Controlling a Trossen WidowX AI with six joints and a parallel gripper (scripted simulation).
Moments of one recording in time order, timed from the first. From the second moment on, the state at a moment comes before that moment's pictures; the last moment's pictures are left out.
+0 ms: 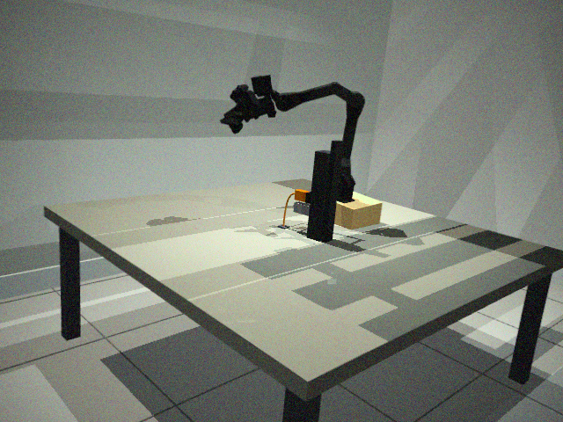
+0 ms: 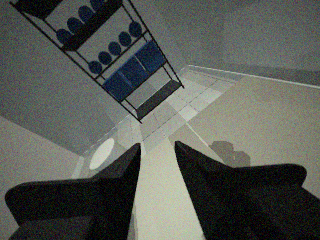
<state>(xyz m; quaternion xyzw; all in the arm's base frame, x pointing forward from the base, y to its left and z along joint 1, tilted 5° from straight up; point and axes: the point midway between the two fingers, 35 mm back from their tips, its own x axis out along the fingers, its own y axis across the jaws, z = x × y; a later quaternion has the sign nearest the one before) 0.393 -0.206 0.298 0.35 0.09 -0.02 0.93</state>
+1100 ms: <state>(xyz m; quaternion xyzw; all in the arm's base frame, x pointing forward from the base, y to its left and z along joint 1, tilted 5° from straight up) 0.255 -0.030 0.109 0.49 0.54 -0.41 0.55</state>
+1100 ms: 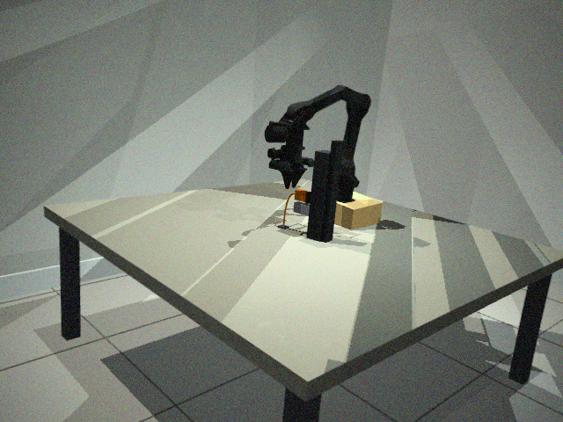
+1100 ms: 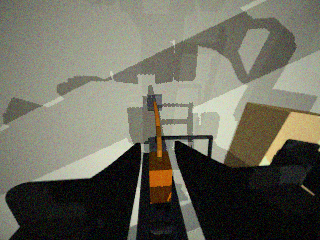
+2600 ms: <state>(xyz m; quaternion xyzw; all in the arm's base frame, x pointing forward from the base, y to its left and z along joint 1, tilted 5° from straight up) 0.245 0.011 0.103 0.48 0.55 -0.41 0.55</state>
